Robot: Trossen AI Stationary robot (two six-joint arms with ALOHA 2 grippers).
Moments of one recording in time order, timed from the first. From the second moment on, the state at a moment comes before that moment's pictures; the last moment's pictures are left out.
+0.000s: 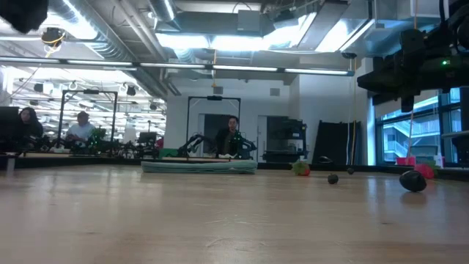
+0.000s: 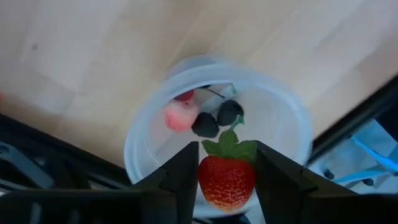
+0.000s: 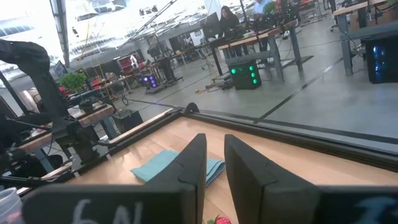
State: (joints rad) left arm -0.71 1.42 0.99 -1.00 0.20 -1.45; right arm -0.28 0.01 0.01 0.06 0.29 0.36
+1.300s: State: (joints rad) left arm -0.25 1.36 1.12 -0.40 -0.44 -0.35; right arm -0.28 0.01 0.01 0.12 0.29 0.36
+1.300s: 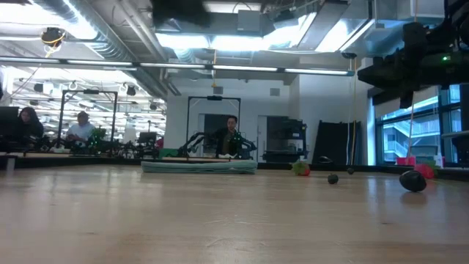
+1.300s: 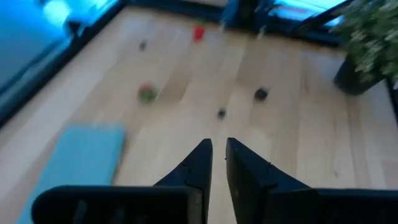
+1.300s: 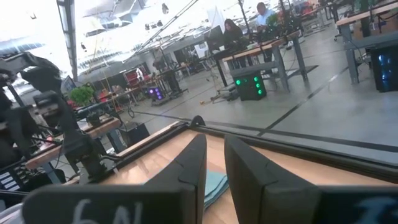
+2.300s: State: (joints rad) left arm 0.02 1.94 1.12 0.34 0.01 -0.20; right arm -0.28 0.01 0.01 0.09 0.29 0.33
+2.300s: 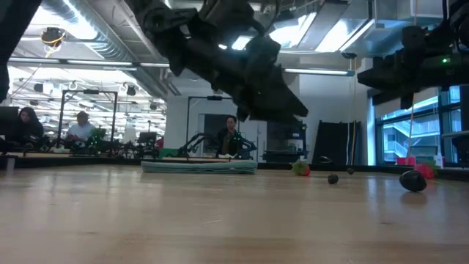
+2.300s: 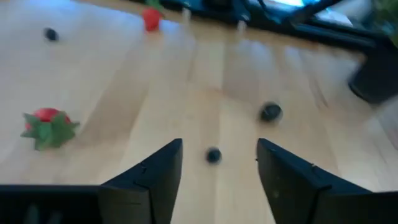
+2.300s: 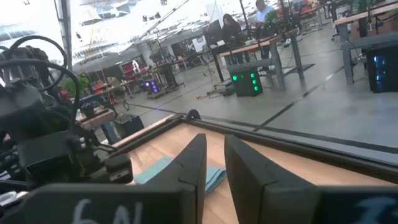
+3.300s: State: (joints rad) left arm 0.01 2.15 1.12 0.85 -0.03 -0.04; right arm -0.28 0.01 0.01 0.07 0.29 0.33
